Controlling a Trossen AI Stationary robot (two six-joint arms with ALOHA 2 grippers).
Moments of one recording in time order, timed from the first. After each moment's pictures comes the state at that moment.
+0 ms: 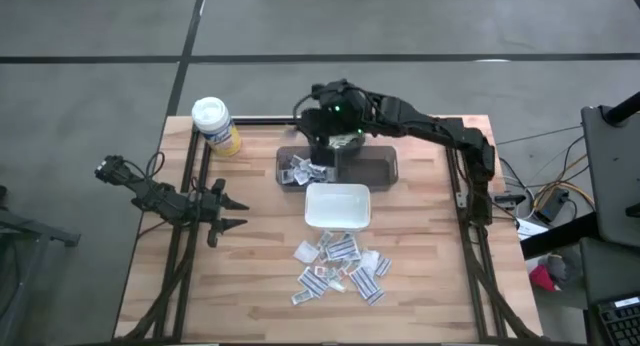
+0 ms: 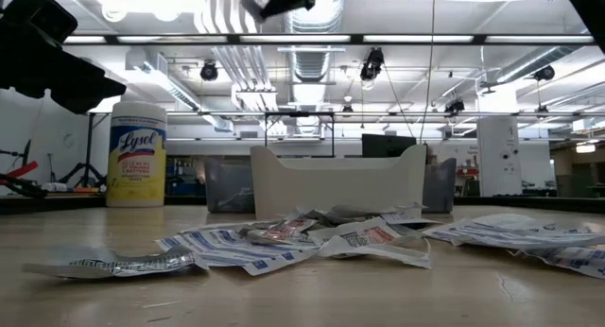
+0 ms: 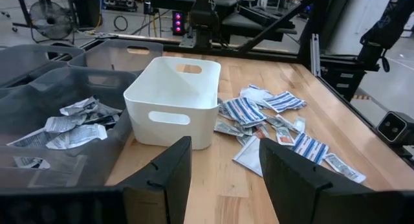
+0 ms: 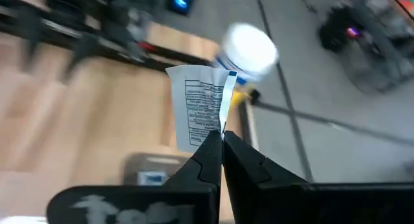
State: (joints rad) left arm -0.52 0.09 0.09 -0.28 -0.50 -0.22; right arm -0.22 1.94 2.14 -0.74 0.03 -0.40
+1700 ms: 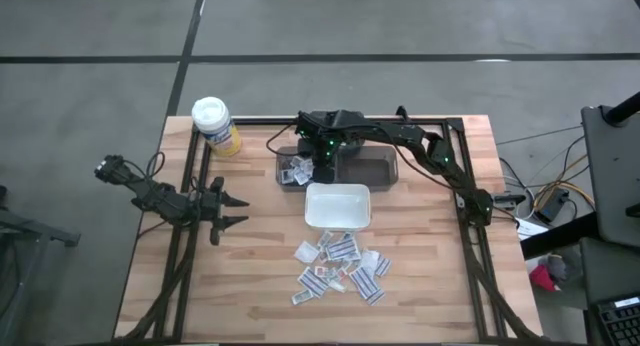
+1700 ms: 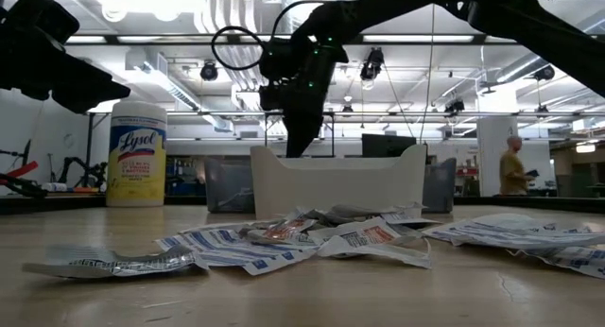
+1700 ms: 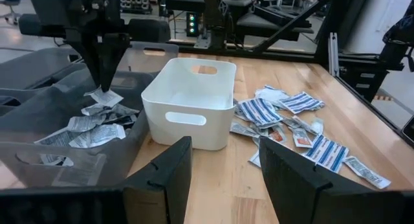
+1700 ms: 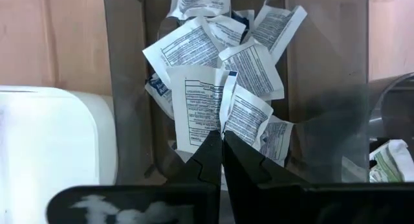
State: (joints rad) left arm -0.52 0.10 0.09 -0.28 -0.56 -0.20; right arm -0.34 2.32 2.14 -1.09 -0.13 -0.27
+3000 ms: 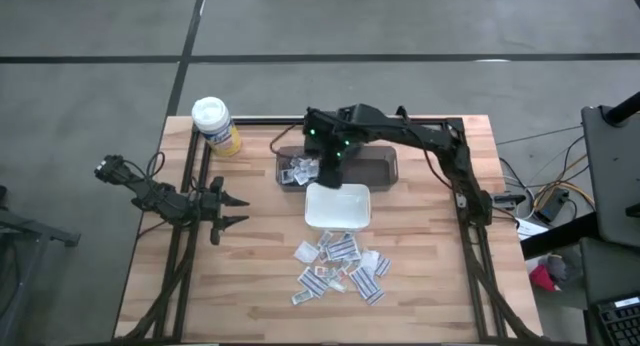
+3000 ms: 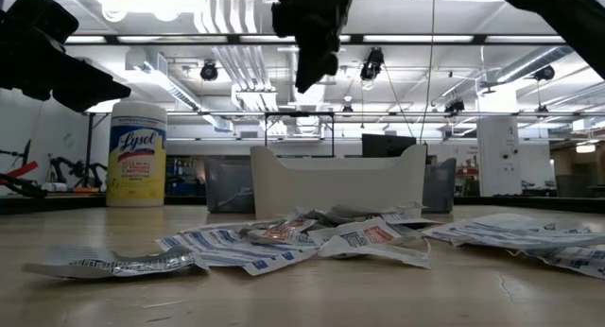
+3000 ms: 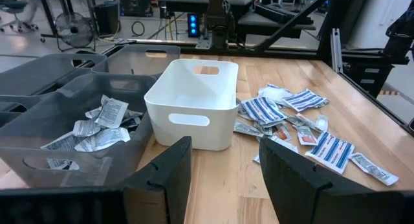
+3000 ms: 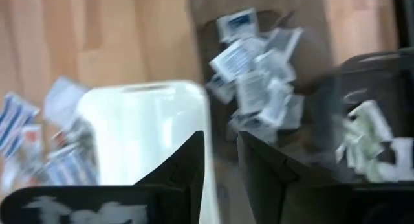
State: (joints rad) left arm -0.52 0.10 0.09 -0.28 -0.57 -0.17; right arm -0.23 2.14 2.25 -1.30 -0.11 -0.06
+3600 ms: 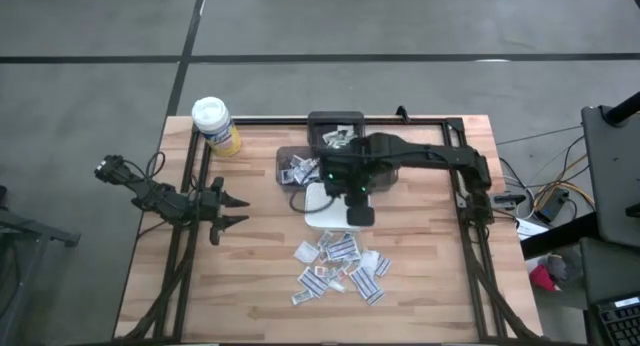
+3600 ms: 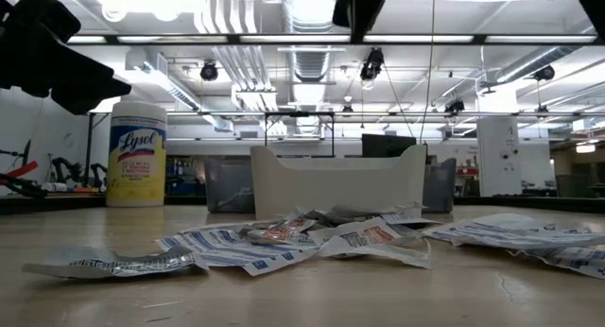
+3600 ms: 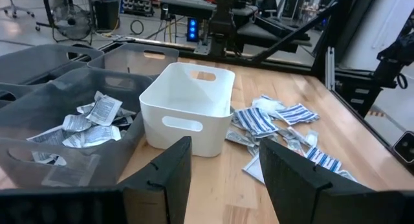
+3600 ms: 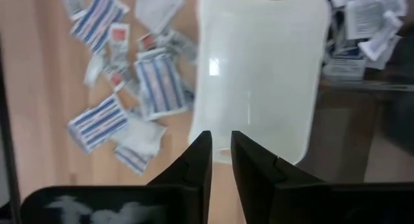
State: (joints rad) left arm -0.52 0.10 0.09 -0.24 -0.57 -0.25; right arm 0.00 1.99 2.17 -1.55 -0.11 0.00
